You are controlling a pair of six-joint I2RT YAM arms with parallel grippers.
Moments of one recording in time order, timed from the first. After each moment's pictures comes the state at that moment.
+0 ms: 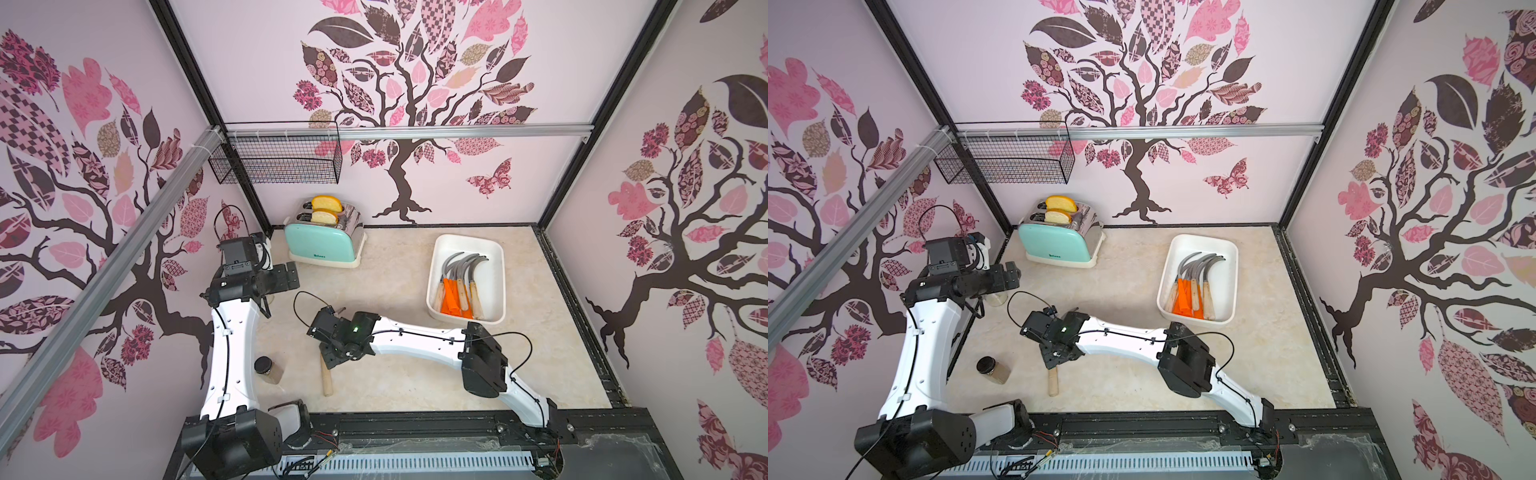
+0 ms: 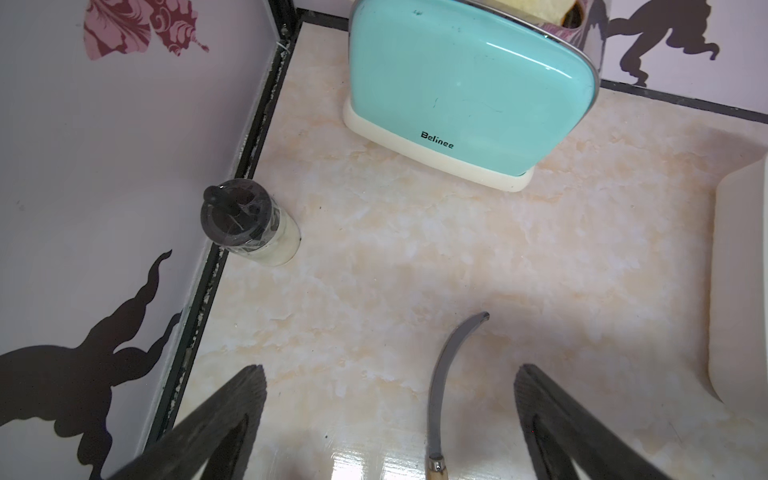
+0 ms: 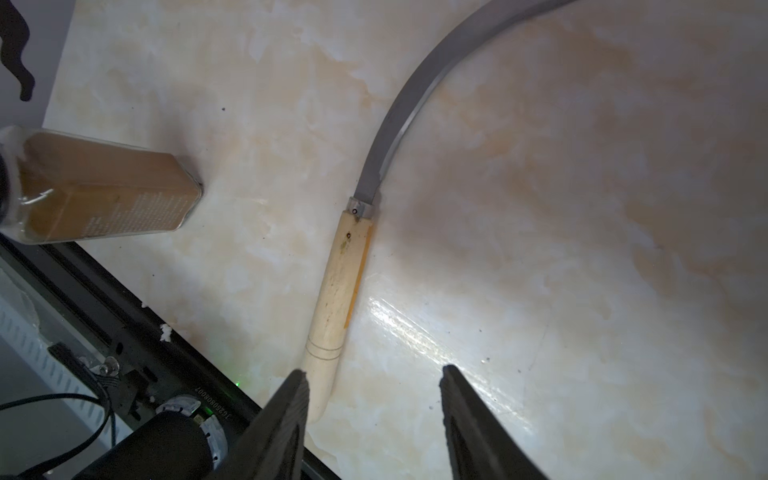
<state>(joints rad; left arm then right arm) 0.25 1.20 1.28 -0.91 0.09 0.01 1.28 2.35 2.15 -0.90 0.07 0.73</state>
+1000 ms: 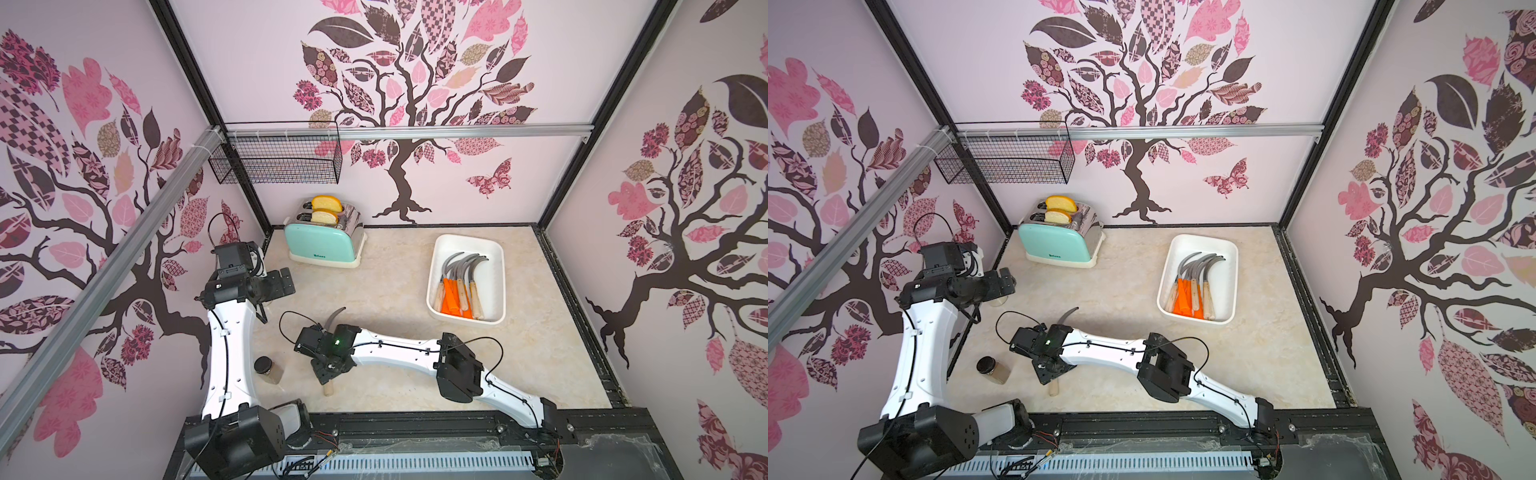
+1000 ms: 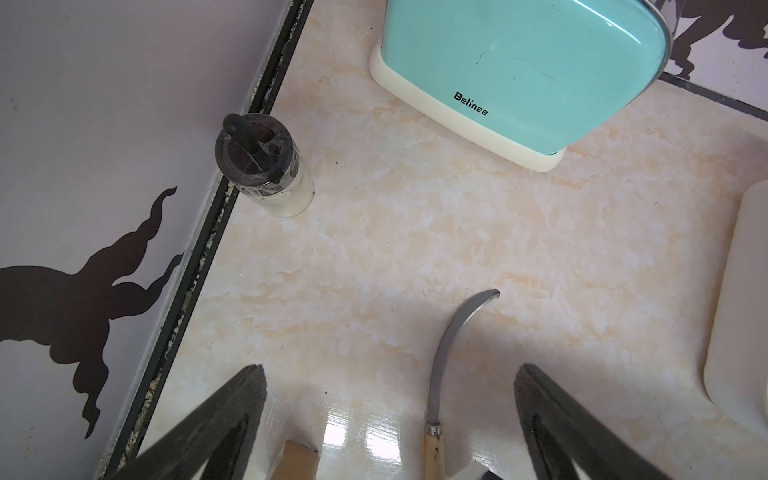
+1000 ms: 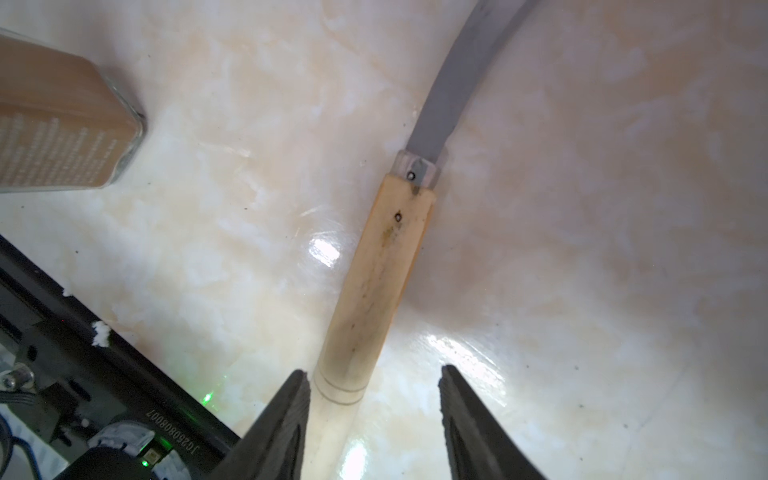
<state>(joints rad) 0.30 1.20 1.28 -0.99 0.12 -0.03 1.31 2.54 2.36 -1.02 0.04 0.71</state>
